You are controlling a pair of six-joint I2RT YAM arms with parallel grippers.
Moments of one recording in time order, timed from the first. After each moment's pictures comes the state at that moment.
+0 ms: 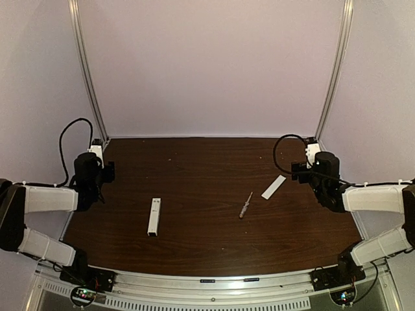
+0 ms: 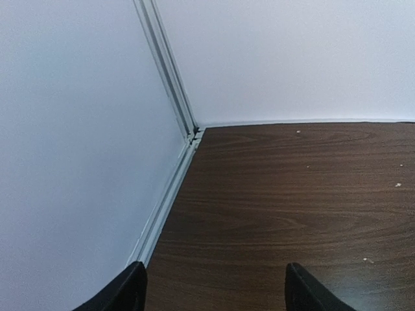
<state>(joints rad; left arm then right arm) -0.24 1.28 0.46 0.53 -0.49 0.08 0.39 1.27 0.50 0.46 0.49 -0.02</state>
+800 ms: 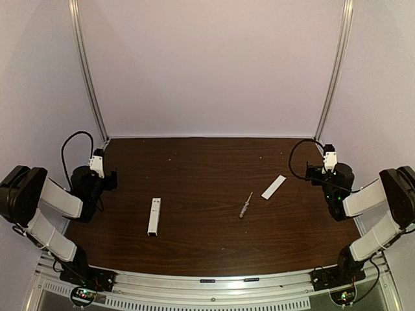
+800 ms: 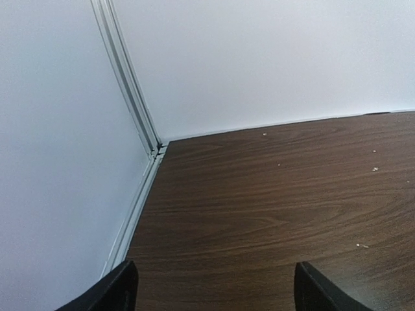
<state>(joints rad) -0.07 1.50 0.30 1.03 -0.16 0.17 0.10 1.44 0.31 1.02 0.21 -0.05</state>
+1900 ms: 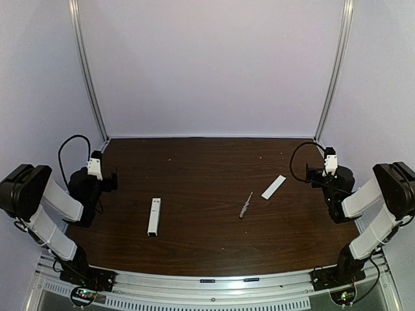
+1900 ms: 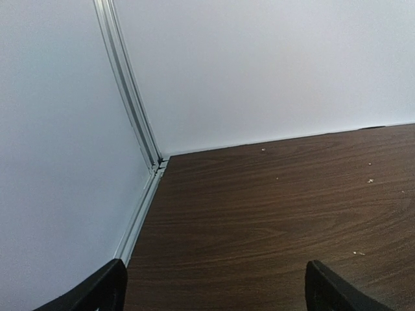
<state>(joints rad) -0.05 1.56 0.24 1.23 -0.11 0.18 0.04 1.55 0.28 1.18 0.11 -0.02</state>
